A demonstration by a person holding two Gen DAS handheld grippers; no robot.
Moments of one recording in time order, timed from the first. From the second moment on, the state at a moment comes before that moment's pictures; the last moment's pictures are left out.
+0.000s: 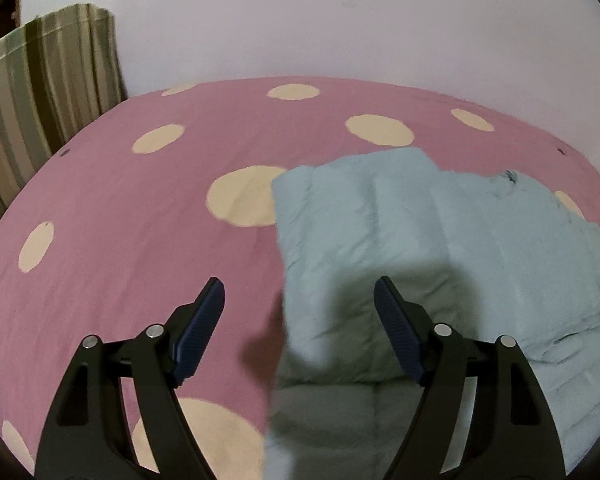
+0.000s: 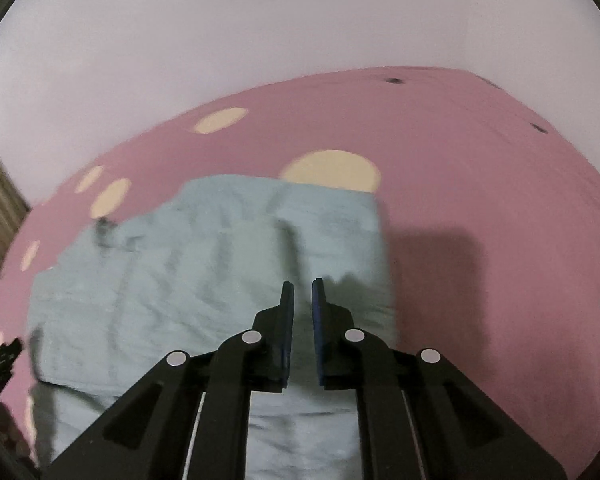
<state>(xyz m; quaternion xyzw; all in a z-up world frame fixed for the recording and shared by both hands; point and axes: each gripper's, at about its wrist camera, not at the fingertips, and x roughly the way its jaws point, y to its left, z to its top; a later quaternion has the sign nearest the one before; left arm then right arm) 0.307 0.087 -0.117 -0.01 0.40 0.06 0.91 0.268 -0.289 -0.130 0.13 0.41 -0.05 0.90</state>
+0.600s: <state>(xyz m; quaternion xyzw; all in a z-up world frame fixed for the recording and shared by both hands) 0.332 0.077 -0.140 0.01 0.43 0.07 0.90 0.297 -0.254 -0.164 0.08 0.46 -0.02 0.89</state>
